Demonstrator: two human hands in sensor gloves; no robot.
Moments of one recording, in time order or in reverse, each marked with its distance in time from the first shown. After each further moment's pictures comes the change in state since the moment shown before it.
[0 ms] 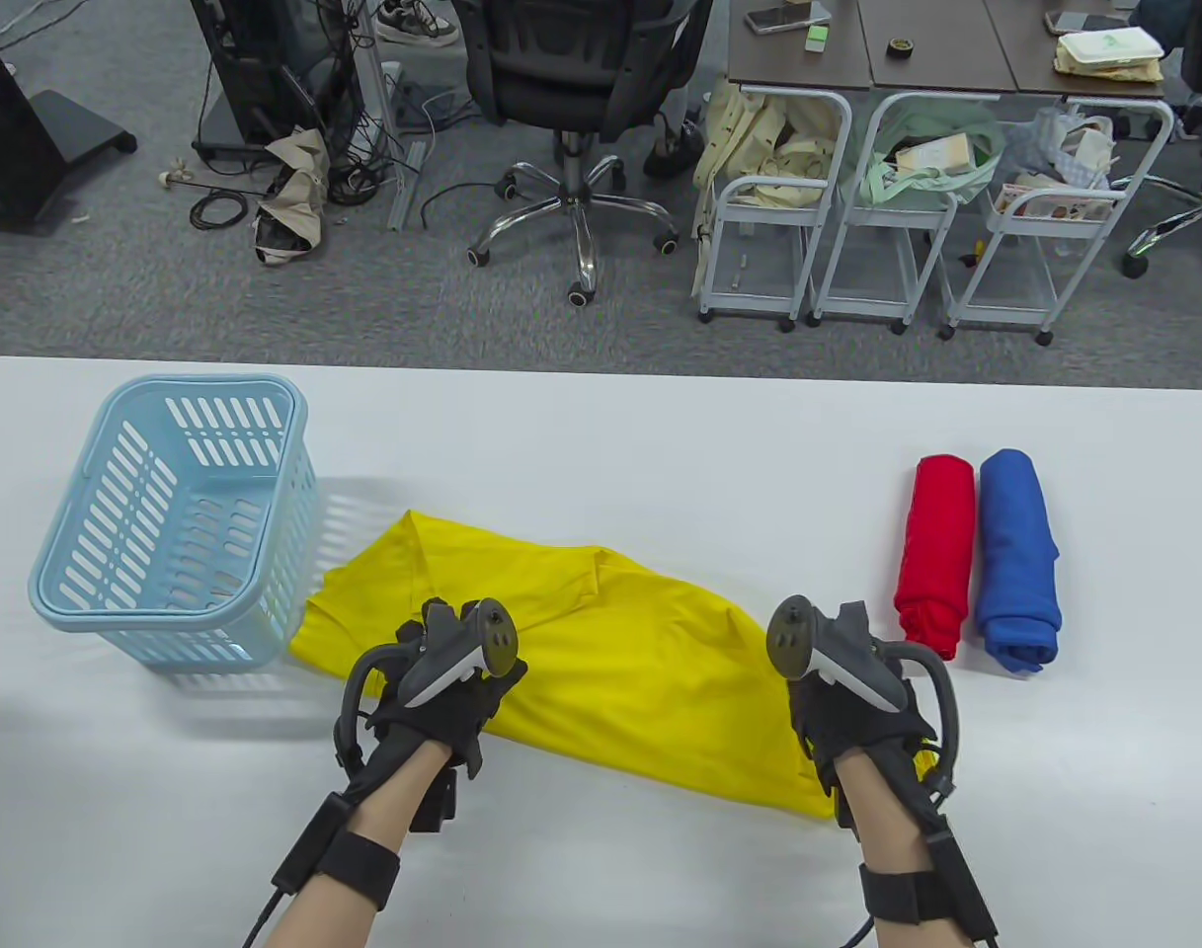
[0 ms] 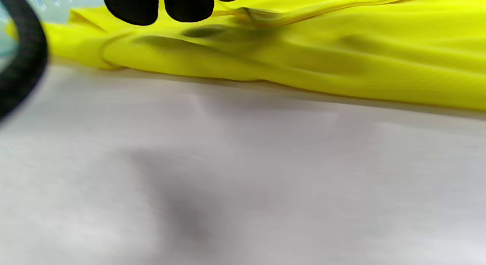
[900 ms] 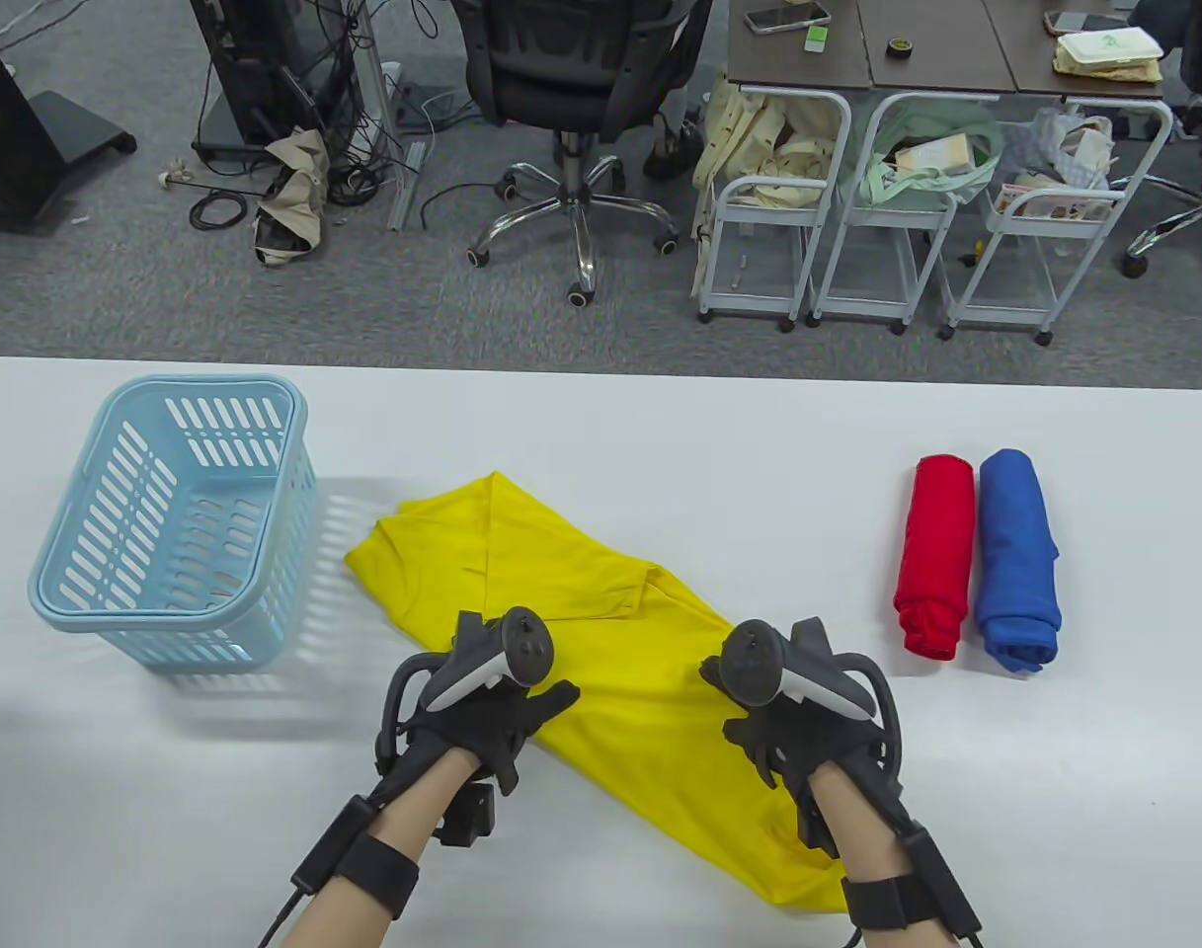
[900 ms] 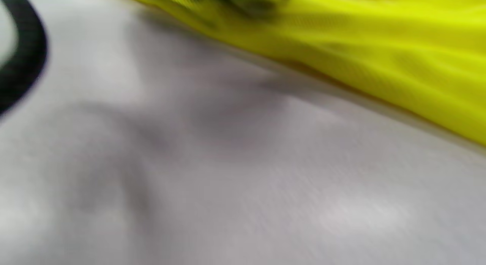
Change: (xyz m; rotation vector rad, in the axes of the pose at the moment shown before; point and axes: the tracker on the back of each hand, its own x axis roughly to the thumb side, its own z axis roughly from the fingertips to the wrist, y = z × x) left_hand 0.035 -0.012 0.004 -0.162 -0.228 0.049; right_hand 0.025 0.032 -0.011 0.162 -0.102 0.024
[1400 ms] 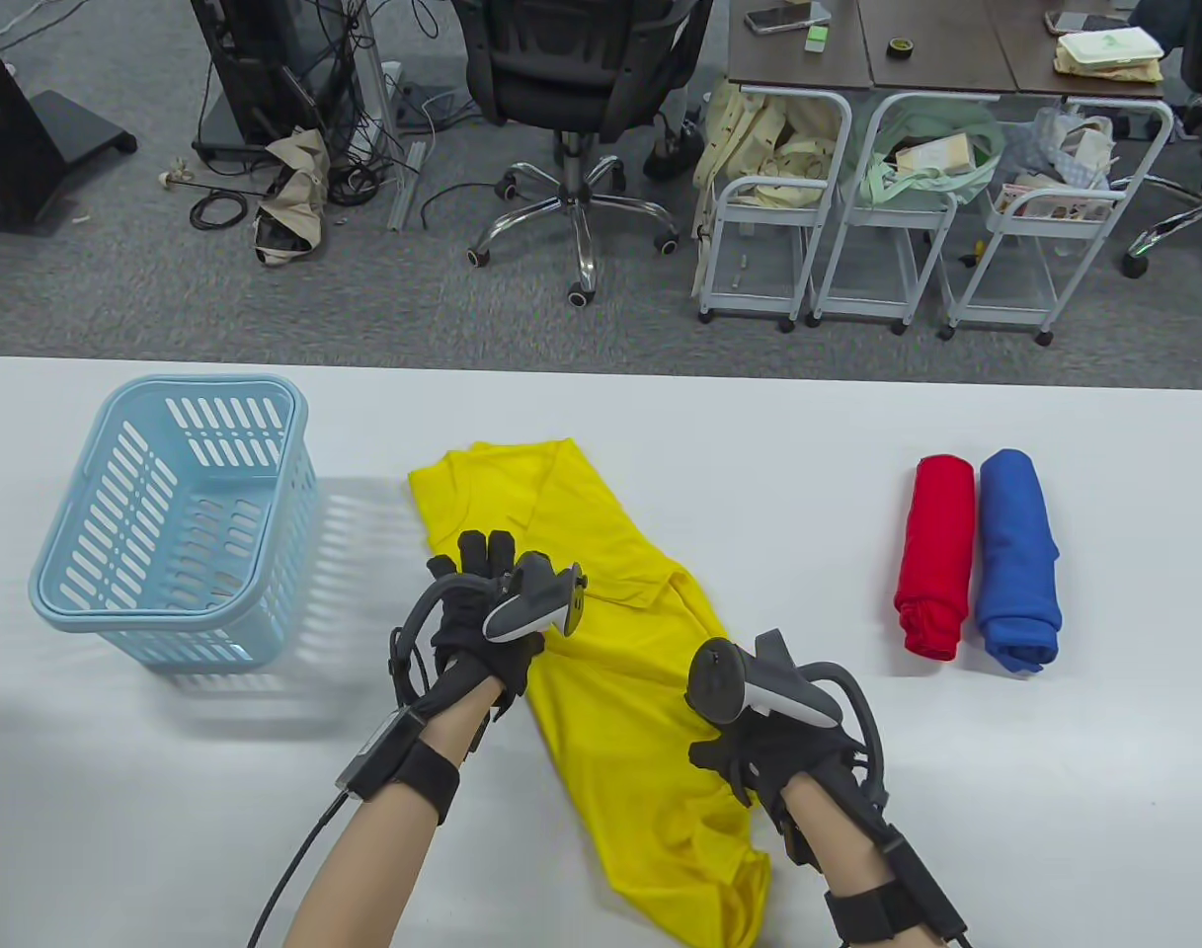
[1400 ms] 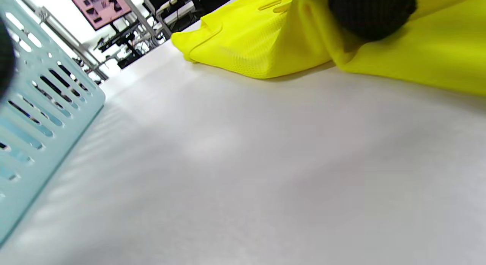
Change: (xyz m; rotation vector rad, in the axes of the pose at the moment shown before) left_hand 0.014 0.050 -0.037 0.193 0.273 -0.565; right_hand 0.026 -0.008 0.016 -0.017 -0.066 -0.026
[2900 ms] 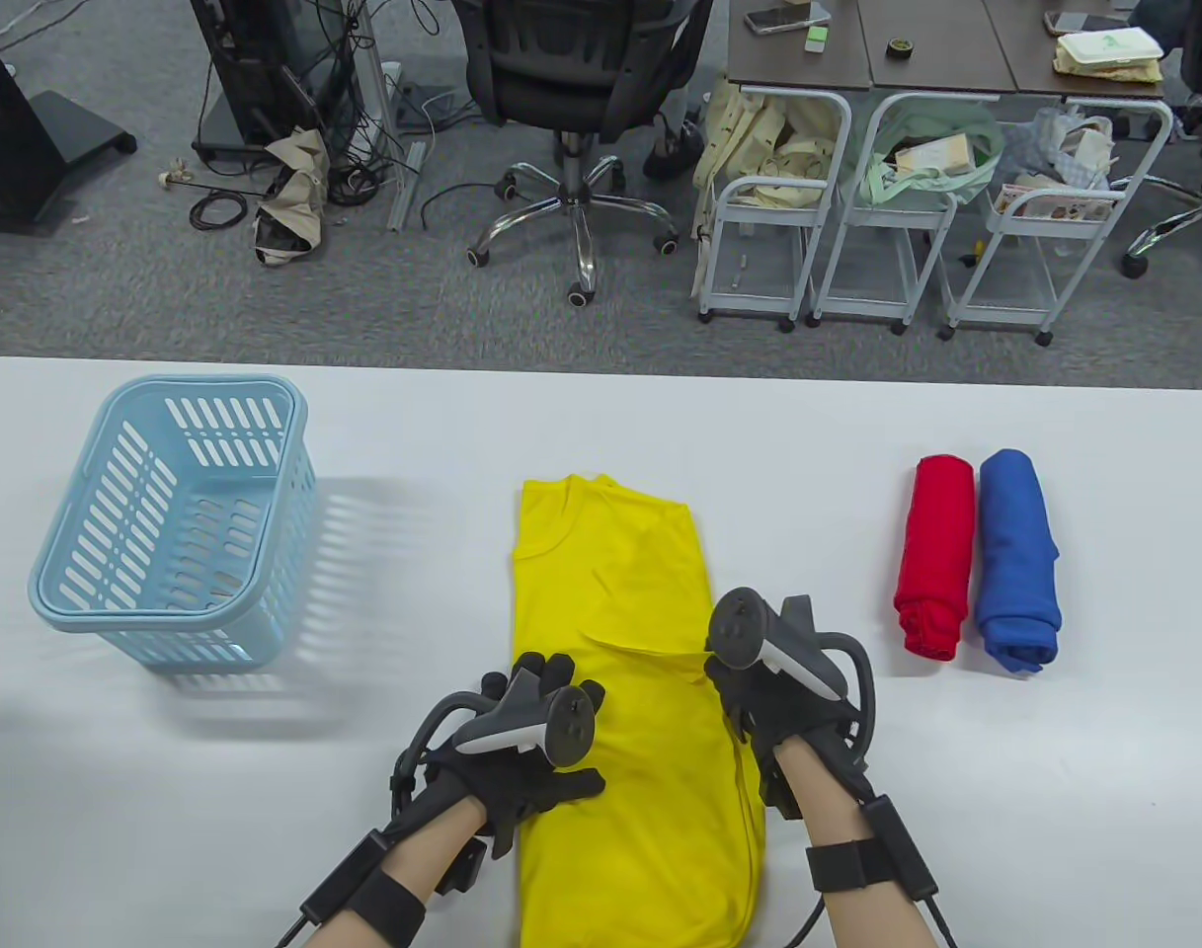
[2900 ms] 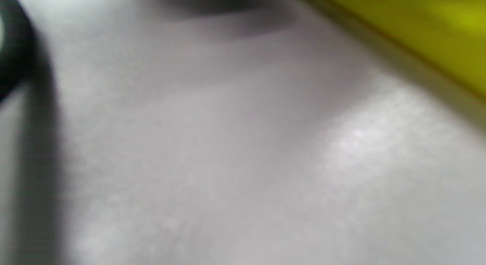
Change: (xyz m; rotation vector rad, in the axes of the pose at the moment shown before) left_hand 0.039 -0.069 0.070 -0.148 -0.499 0.295; right_hand -0.041 -0.014 -0.034 -0.228 0.299 -0.088
